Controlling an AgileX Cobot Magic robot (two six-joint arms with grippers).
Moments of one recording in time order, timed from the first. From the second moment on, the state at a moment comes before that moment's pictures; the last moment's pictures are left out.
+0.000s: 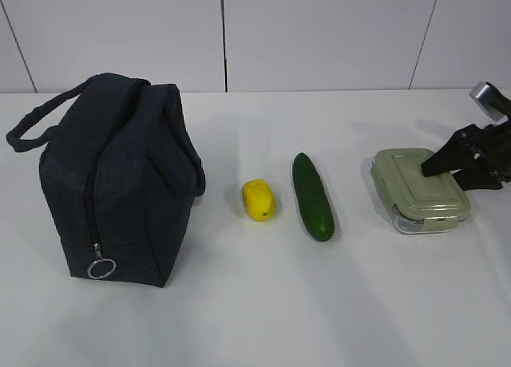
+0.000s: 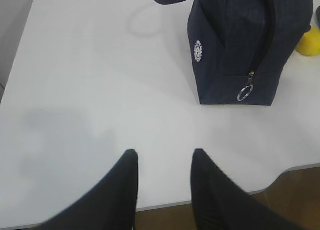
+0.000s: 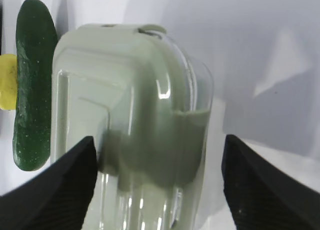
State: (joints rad) left arm -0.06 0.01 -0.51 -0.06 1.11 0.02; right arm -0.38 2.30 -1.62 0.86 1.20 -0.88
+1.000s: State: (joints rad) left arm -0.06 0.01 -0.51 -0.06 1.11 0.02; right arm -0.37 2.28 -1.62 0.80 1.22 -0.78
